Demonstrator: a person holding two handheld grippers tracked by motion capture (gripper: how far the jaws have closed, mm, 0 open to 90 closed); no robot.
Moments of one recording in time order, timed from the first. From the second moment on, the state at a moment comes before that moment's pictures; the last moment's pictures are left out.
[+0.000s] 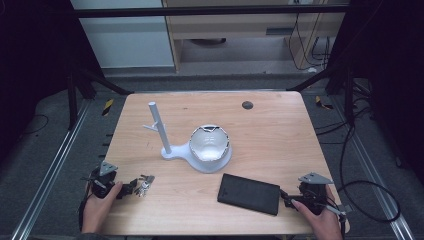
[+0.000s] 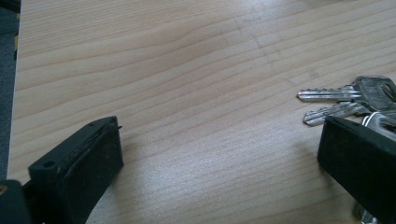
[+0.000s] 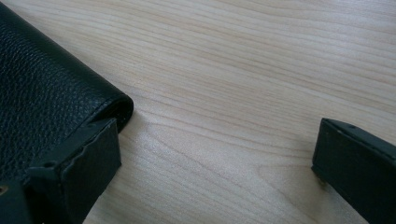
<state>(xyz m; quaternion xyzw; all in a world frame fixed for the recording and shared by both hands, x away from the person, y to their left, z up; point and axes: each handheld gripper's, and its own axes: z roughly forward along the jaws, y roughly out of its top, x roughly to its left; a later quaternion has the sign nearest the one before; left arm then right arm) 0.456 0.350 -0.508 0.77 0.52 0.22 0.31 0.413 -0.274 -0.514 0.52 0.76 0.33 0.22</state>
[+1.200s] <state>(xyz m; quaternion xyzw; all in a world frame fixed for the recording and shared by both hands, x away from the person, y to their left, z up) 0.469 0.278 -0.459 0.89 0.42 0.09 0.17 0.411 -0.274 -0.514 0.52 0.76 0.33 0.22</state>
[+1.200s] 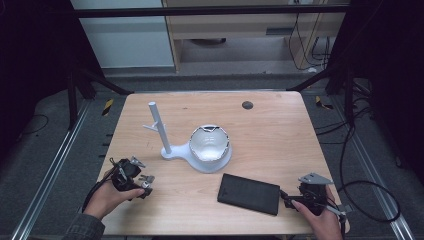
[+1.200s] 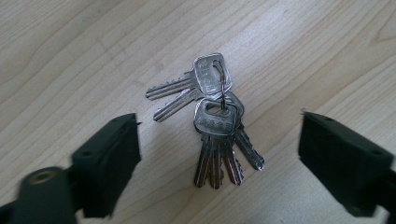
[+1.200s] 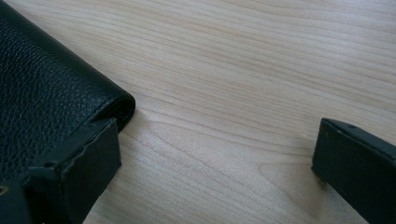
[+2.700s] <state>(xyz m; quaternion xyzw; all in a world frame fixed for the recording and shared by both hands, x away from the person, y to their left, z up) 0.465 0.282 -0.468 0.89 0.41 0.08 0.16 0.411 -0.274 -0.514 0.52 0.76 0.33 0.22</state>
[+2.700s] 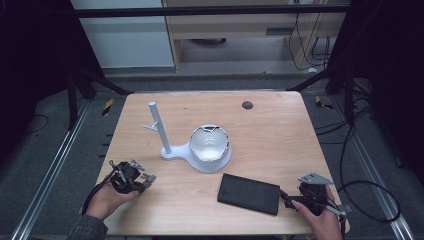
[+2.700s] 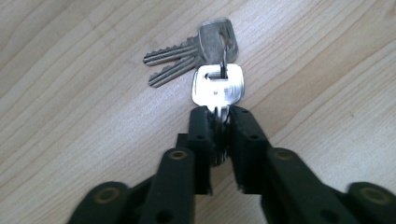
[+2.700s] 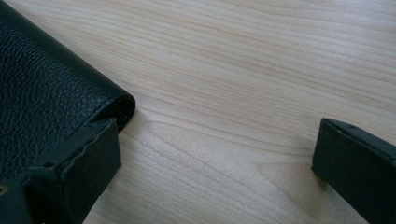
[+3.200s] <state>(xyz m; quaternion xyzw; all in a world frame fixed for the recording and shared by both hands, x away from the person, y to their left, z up) 0.467 0.280 -0.463 0.90 0.41 0.08 0.15 0.411 -0.274 -0.514 0.52 0.76 0.33 0.22</state>
